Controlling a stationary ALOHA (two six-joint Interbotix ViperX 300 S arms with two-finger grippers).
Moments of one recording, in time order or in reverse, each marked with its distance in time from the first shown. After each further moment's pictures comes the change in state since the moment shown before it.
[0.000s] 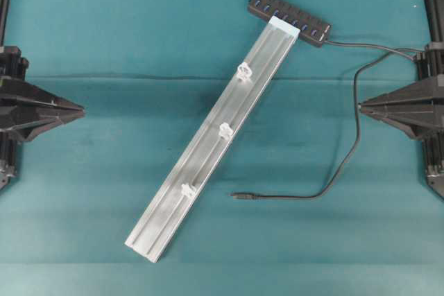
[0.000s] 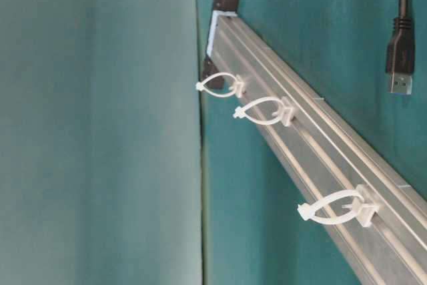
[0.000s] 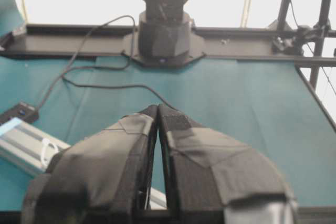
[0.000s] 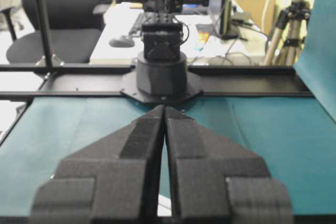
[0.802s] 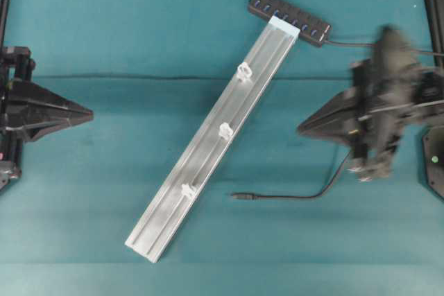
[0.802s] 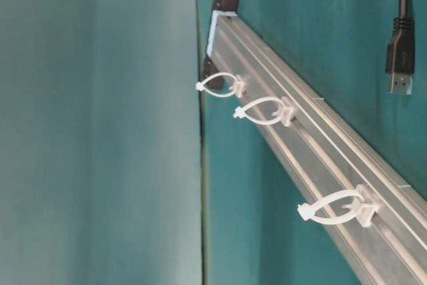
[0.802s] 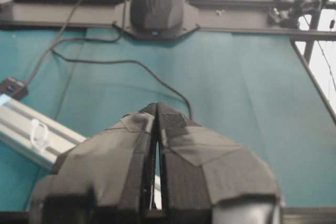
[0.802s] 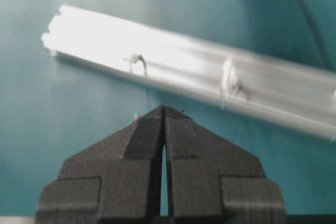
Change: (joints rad) left arm -0.012 0.040 -0.087 0.014 0.152 -0.032; right arm -0.028 0.460 -0.354 0.166 0.632 0.074
